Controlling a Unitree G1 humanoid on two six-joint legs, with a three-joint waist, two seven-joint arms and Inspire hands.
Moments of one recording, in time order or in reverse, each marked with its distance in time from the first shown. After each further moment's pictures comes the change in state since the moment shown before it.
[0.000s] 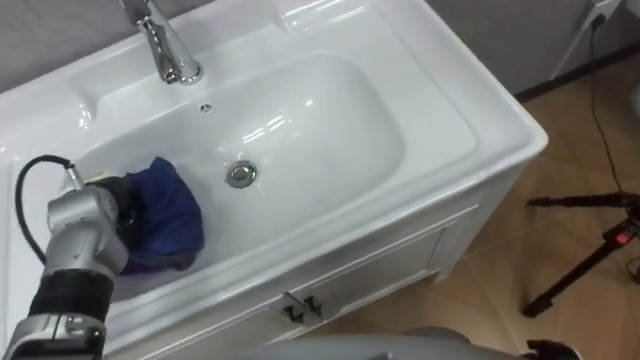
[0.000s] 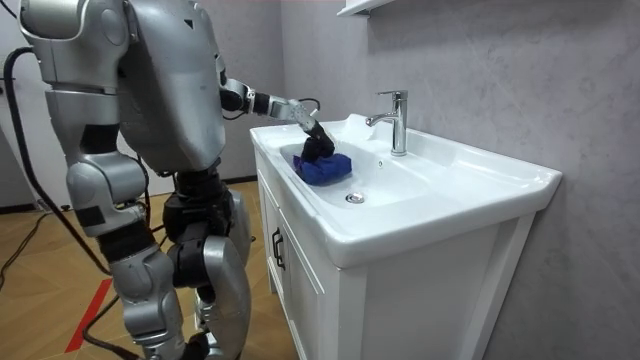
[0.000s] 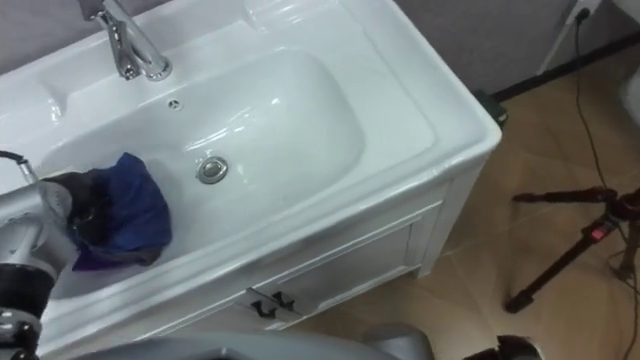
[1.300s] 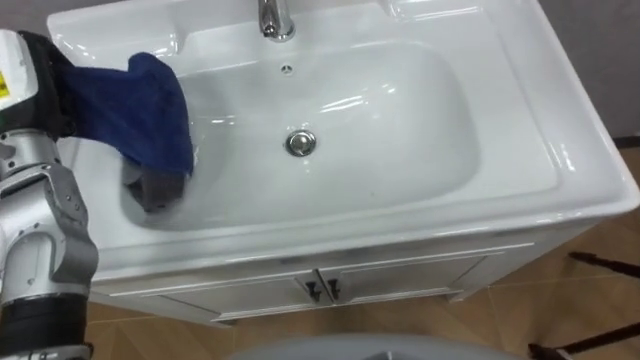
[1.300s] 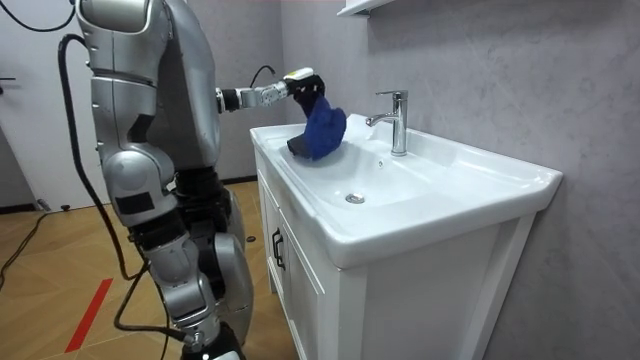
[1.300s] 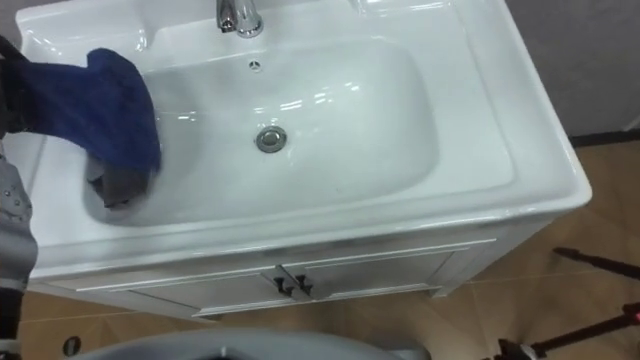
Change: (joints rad) left arm 0.087 -0.015 0.118 -0.389 -0.043 -0.168 0.761; right arm 0.092 0.013 0.126 0.004 0.112 -0.094 -0.085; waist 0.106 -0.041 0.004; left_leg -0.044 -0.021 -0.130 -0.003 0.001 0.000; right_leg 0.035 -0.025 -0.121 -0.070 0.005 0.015
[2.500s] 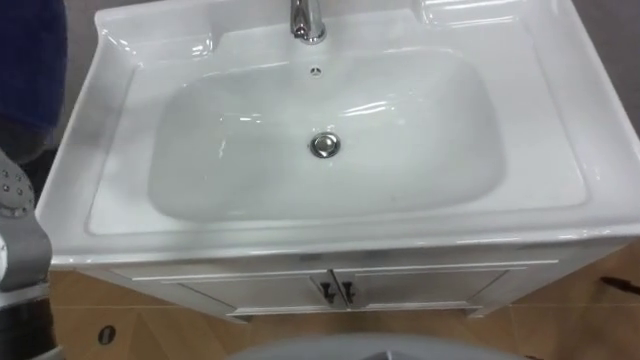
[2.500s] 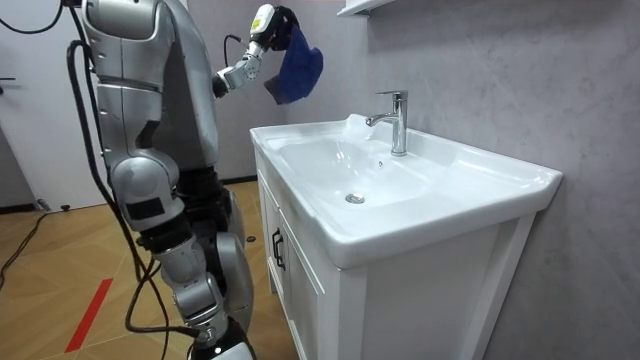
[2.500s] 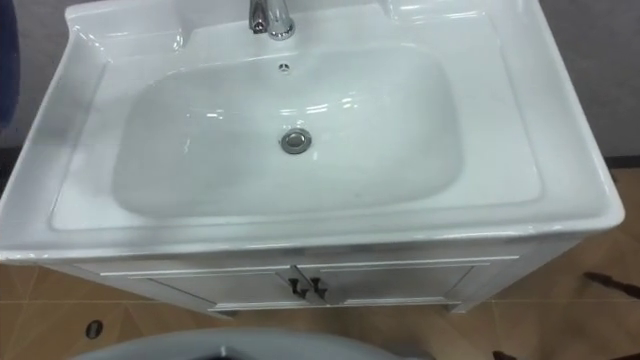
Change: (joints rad) left arm 0.013 0.003 0.189 -0.279 -0.005 -0.114 0.345; right arm 0.026 0.003 -0.001 0.008 -0.032 -0.009 0.040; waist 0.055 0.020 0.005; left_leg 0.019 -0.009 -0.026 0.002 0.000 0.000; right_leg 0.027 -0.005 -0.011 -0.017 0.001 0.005
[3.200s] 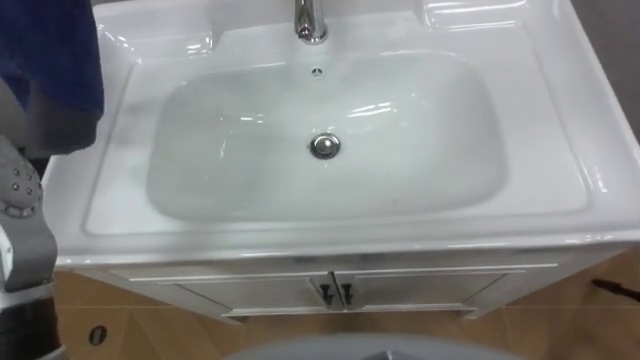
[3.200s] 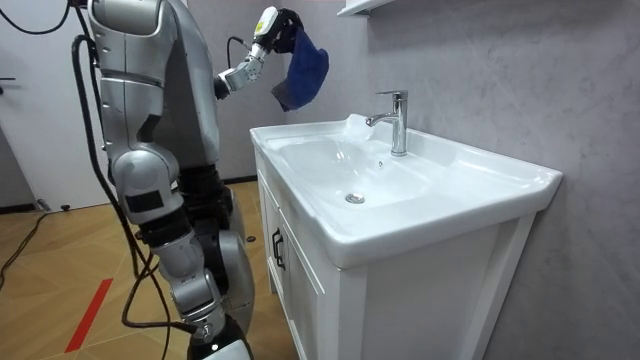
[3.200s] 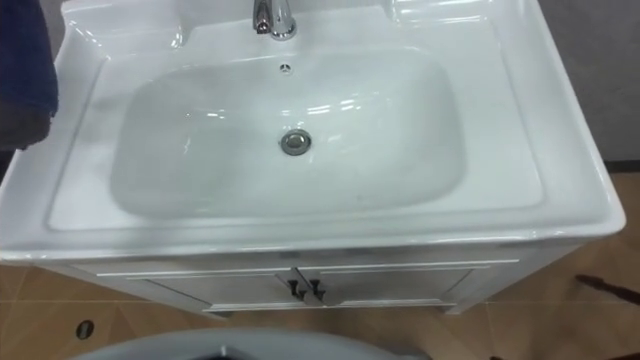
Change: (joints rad) left arm 0.001 -0.001 -0.027 -0.019 0.001 -0.033 -0.062; right arm 0.014 0.002 -0.001 -0.001 -0.001 -0.002 0.016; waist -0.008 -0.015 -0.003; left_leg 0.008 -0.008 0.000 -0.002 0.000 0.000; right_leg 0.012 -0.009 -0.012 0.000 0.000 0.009
